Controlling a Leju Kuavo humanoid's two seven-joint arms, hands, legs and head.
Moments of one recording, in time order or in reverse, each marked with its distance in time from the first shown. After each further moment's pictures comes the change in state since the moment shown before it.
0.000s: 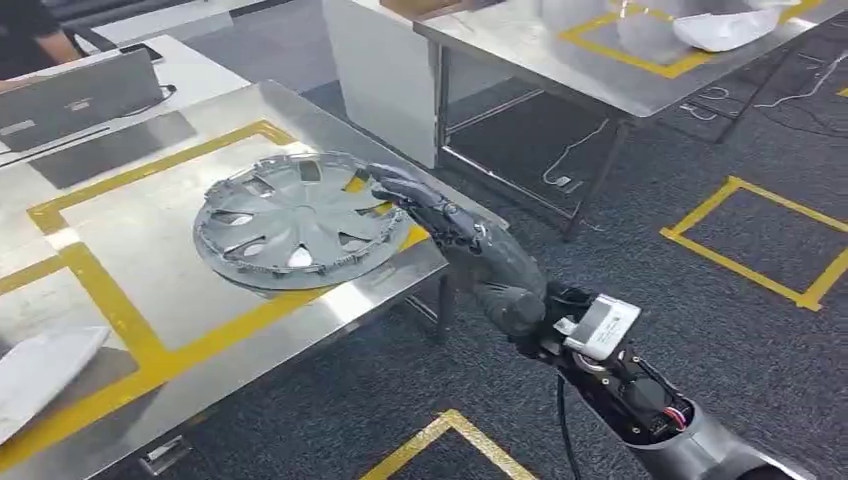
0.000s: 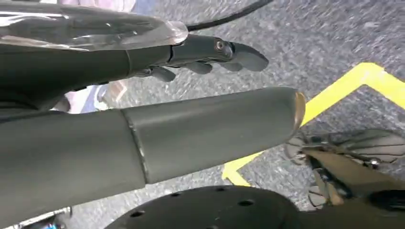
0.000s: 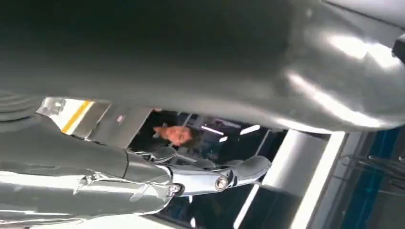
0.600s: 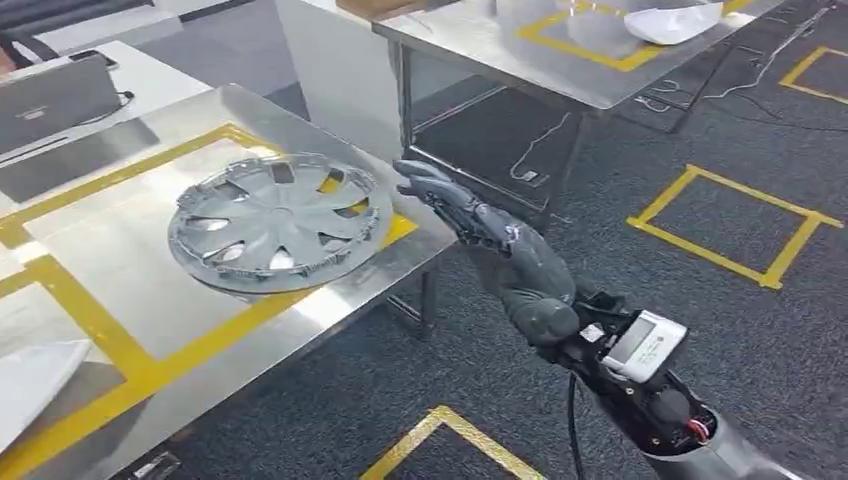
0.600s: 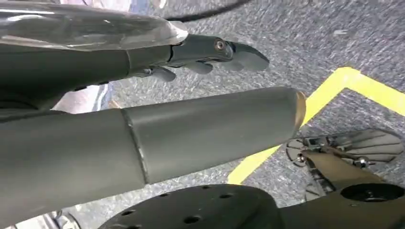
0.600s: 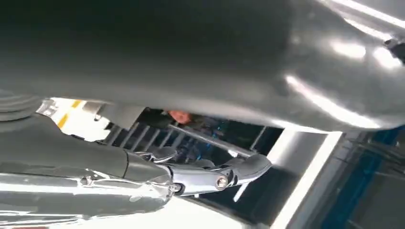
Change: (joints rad) left arm -0.003 -0.007 0.000 0.000 0.000 -0.005 0.006; right arm -0.006 -0.003 0.001 -0.037 0.006 0.000 0.010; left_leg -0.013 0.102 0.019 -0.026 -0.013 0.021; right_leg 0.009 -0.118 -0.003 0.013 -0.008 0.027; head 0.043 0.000
